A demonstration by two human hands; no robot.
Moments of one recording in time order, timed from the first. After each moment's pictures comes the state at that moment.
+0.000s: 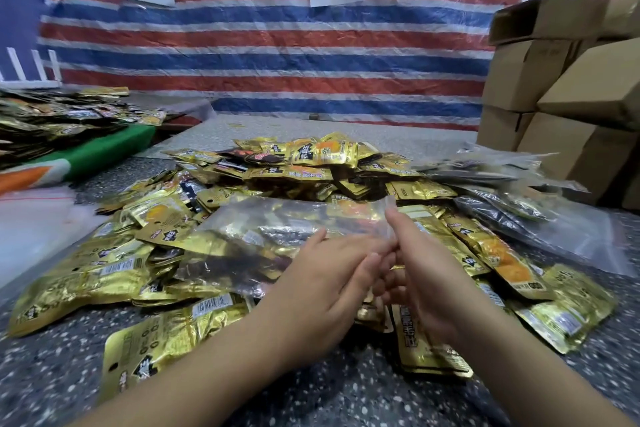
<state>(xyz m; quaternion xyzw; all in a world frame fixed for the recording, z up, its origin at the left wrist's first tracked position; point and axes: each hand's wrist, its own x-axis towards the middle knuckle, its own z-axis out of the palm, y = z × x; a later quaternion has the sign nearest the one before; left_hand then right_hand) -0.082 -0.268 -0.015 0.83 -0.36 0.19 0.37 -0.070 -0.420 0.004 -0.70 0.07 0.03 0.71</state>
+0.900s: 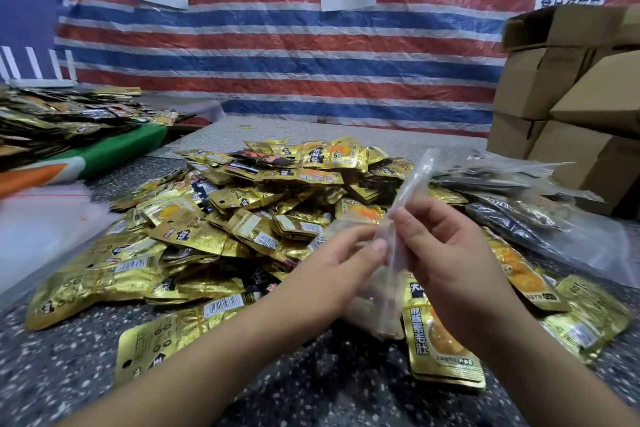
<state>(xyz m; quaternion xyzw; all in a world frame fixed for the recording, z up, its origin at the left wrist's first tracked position) -0.088 -0.268 0.008 0.70 -0.21 -0.09 0.68 -0.088 -0.422 0.019 -0.65 -0.17 -0.12 0.73</state>
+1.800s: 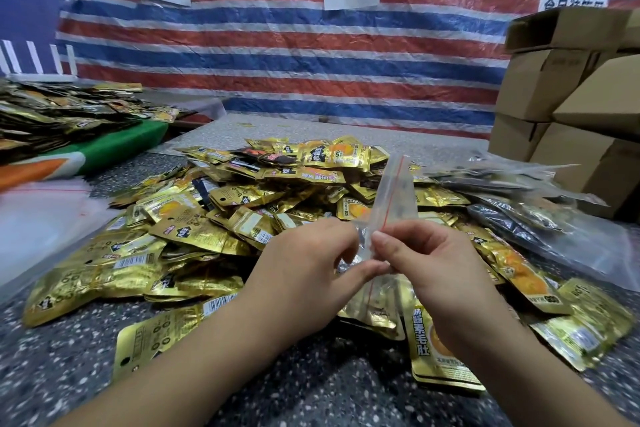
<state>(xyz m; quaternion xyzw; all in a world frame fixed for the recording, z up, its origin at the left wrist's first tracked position) -0.073 -0.249 0.001 0.84 -0.32 0.34 0.27 -0.087 -0.415 0.012 -0.73 -0.12 -0.14 0.66</state>
